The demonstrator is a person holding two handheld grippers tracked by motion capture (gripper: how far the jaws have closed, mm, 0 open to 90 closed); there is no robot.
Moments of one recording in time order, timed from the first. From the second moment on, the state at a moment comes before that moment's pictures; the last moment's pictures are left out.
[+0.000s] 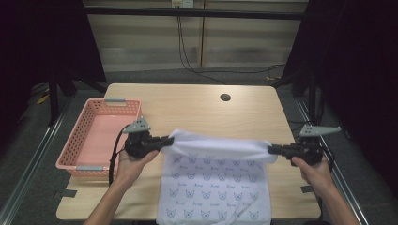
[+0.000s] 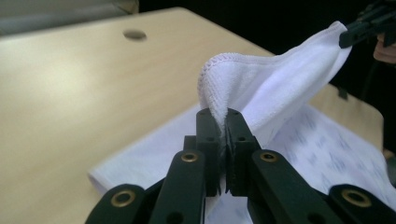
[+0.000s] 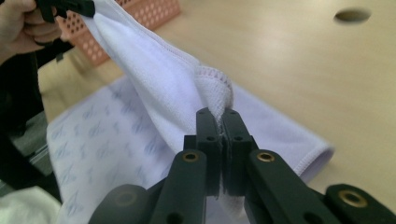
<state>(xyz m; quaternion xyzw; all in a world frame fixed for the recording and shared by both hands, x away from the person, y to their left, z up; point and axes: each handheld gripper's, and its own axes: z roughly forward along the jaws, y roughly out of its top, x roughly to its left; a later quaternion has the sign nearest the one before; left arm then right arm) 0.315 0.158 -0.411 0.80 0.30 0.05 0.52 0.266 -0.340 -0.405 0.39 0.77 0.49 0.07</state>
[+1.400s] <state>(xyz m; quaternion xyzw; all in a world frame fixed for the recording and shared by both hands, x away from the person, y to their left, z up) 0.300 0.147 -0.501 0.84 0.37 0.01 0.40 0.268 -0.311 -0.497 0.46 0.81 0.36 0.01</state>
